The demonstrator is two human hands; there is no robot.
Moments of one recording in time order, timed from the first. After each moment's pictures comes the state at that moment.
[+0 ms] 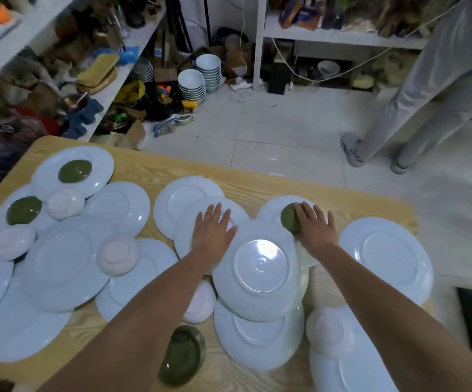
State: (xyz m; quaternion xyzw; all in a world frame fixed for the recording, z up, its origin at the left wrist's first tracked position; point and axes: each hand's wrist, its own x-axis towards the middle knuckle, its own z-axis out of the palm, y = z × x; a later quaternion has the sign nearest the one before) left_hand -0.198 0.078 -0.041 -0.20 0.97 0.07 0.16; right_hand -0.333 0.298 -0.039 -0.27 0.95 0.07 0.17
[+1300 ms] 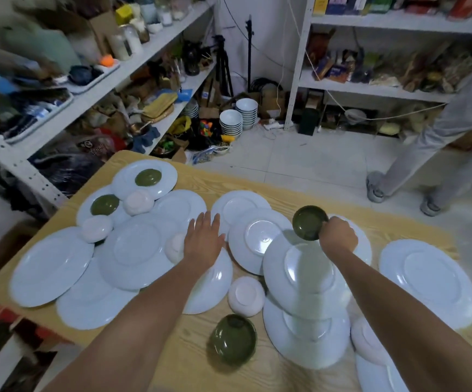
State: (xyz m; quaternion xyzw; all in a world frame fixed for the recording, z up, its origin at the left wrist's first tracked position) left_hand -0.073 -0.005 0.012 -0.27 0.96 0.01 0.08; right_hand -0.259 0.220 0.032 -0.04 0.98 -0.14 0.11
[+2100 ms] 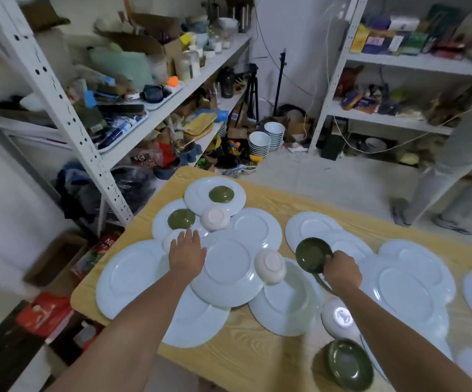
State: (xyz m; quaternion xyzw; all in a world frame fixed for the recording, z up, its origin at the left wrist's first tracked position) left_hand 0.089 -0.228 0.015 -0.36 0.93 0.01 0.10; right_hand -0.100 0.054 0.027 -0.04 0.98 -0.16 0.13
